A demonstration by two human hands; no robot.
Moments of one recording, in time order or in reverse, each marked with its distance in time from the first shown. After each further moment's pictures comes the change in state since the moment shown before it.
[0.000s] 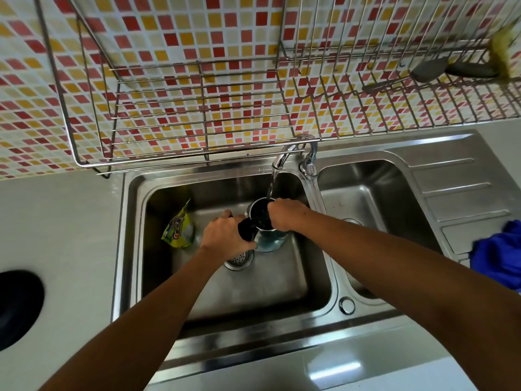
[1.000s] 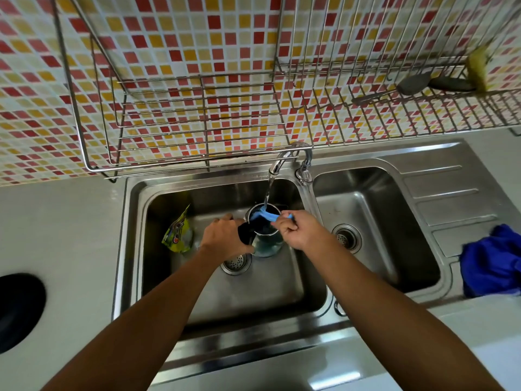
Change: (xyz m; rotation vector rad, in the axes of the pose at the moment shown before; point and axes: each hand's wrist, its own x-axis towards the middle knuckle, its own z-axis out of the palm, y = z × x) left_hand -0.006 0.011 -0.019 0.091 -0.072 0.028; right_hand -0.043 0.016 0.018 2.784 -0.217 0.484
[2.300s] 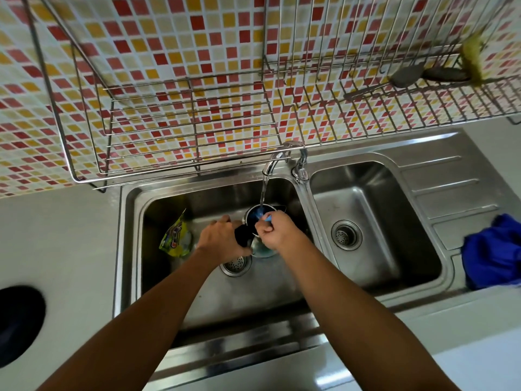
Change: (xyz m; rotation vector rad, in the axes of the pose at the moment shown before) left_hand -0.006 0.006 -0.014 0.001 -0.016 0.020; right_hand 0.022 0.035 0.022 -0.061 0.125 -0.125
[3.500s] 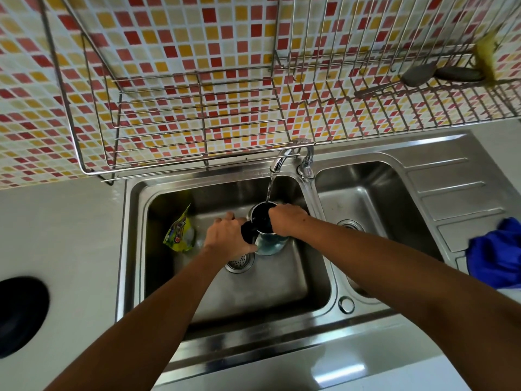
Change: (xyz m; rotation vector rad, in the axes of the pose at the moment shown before) left_hand 0.014 -0.007 0.026 0.039 0.045 -0.004; right_hand 0.005 -0.028 0.004 -2.582 0.088 -0.598
